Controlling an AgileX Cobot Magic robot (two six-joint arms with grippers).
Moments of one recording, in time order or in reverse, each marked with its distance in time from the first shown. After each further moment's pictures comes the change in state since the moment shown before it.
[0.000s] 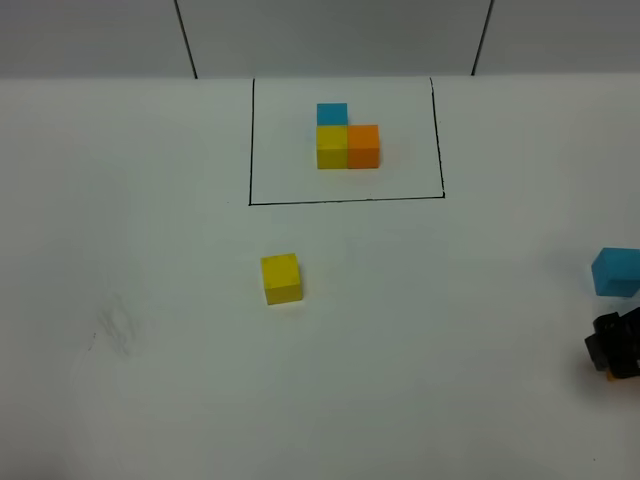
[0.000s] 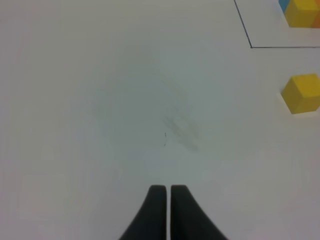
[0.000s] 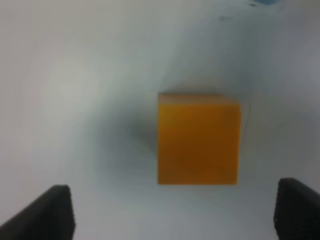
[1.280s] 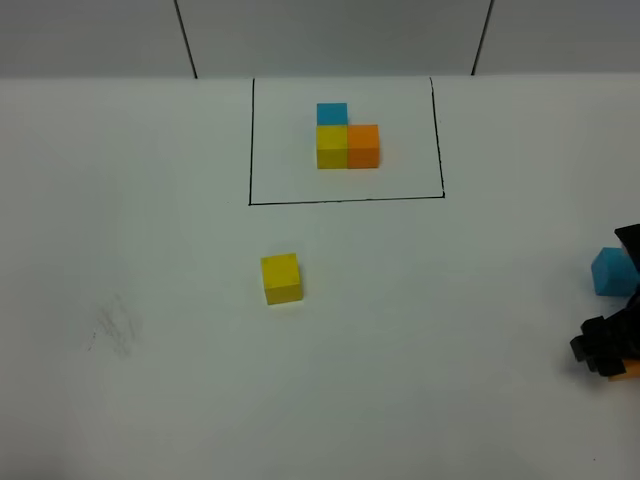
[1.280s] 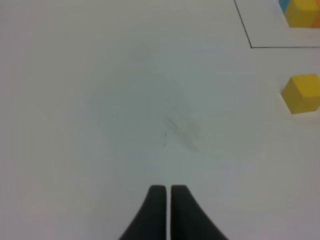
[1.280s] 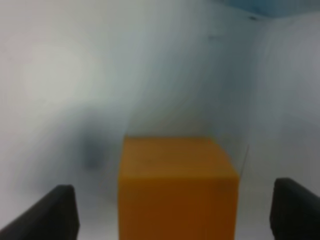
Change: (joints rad) left arm 0.000 0.000 0.000 0.000 0.000 0.000; right arm 0.000 0.215 -0.002 -0.127 -0.173 0.098
